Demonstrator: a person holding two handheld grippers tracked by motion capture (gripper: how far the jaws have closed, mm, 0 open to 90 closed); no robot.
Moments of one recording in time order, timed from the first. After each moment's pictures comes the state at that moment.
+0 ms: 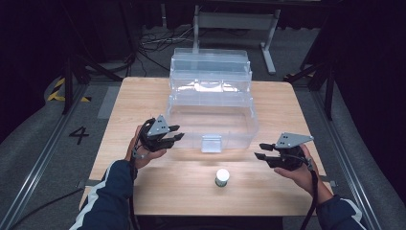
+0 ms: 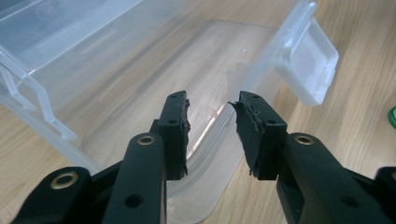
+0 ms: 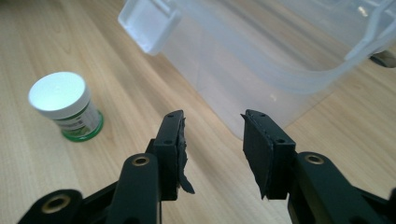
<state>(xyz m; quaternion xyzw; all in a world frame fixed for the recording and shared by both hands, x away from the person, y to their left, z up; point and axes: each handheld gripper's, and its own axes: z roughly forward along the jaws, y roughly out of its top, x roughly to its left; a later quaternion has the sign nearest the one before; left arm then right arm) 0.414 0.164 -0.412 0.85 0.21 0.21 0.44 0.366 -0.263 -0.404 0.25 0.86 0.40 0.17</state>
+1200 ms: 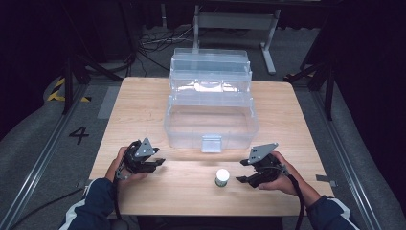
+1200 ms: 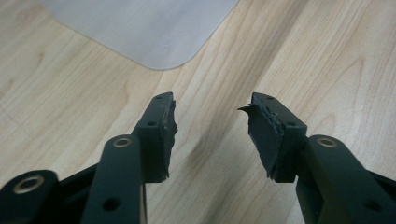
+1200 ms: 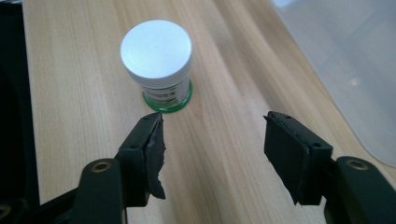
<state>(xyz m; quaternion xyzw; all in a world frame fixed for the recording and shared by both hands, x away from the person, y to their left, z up) 0.375 0.214 -0.464 0.89 0.25 0.16 0.34 0.357 -0.202 -0.429 0.15 0.93 0.32 0.06</state>
